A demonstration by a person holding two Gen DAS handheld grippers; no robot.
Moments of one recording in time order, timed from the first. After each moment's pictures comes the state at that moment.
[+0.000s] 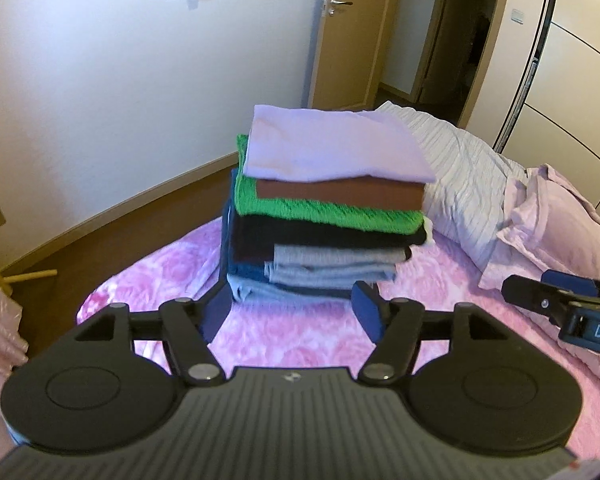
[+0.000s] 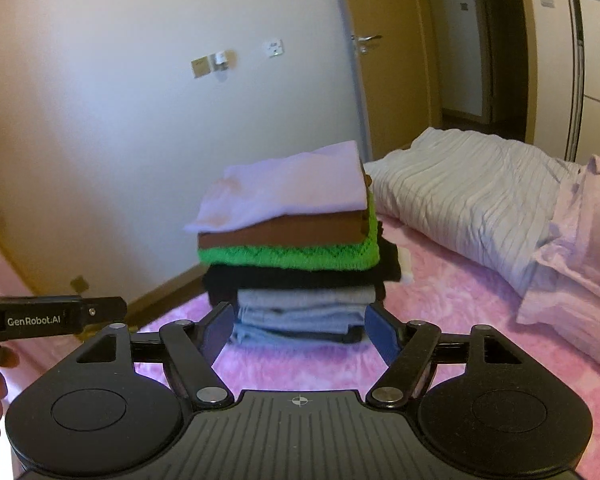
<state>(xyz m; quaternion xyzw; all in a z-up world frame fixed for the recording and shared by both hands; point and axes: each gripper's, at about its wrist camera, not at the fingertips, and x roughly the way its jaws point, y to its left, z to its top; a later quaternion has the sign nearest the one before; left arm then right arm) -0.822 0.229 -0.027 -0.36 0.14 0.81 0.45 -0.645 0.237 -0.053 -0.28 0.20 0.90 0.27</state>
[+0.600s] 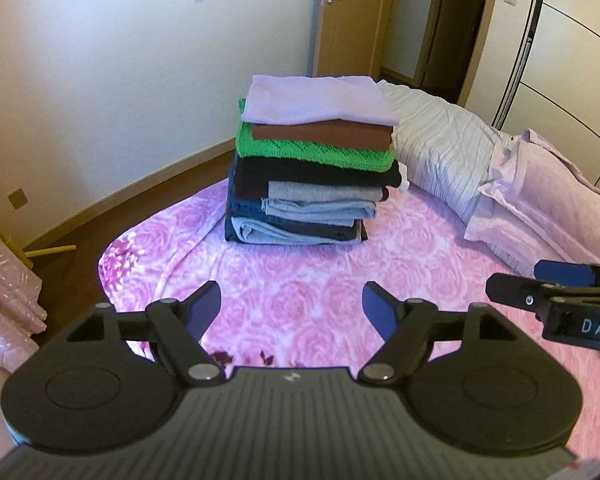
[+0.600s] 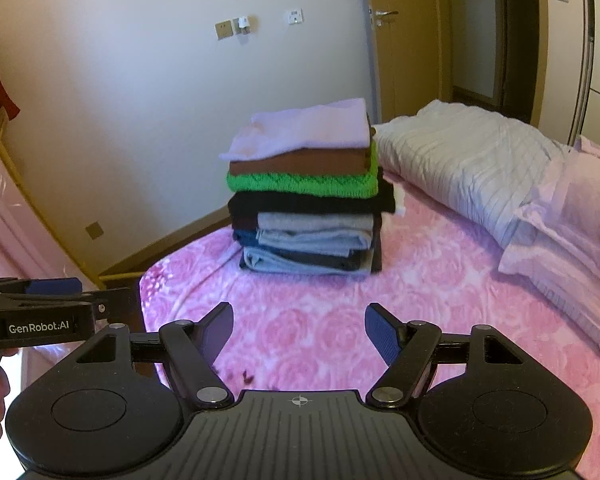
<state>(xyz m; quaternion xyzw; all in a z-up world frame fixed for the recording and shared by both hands) -0.716 0.144 -0.019 -0.36 0.16 0.81 0.43 -0.566 0.158 -0.047 -0.33 0.19 0.89 0.24</state>
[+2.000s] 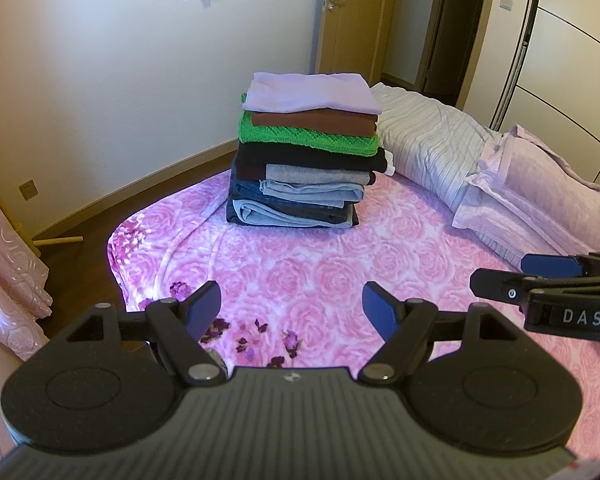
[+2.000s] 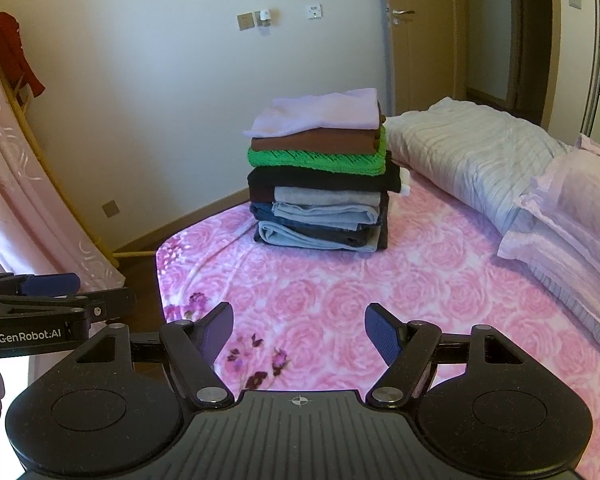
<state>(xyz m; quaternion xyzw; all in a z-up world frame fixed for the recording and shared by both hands) -0.658 0.088 -0.012 -0.35 0.15 0.82 0.43 -0.517 0.119 -0.044 -0.34 0.18 0.90 0.22</state>
